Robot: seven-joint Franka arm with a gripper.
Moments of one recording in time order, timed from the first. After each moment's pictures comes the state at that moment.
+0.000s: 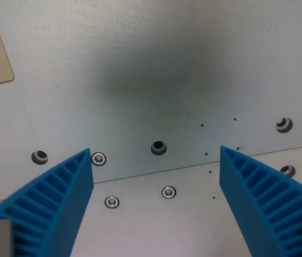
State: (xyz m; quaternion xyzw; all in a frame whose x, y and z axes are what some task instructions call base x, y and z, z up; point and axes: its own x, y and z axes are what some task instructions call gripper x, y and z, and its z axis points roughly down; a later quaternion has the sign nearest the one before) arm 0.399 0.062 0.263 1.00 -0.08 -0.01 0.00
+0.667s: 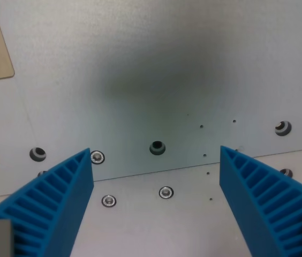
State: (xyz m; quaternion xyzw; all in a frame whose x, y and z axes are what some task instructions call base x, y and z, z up) arm 0.399 0.062 0.263 1.00 -0.06 -0.01 0.00
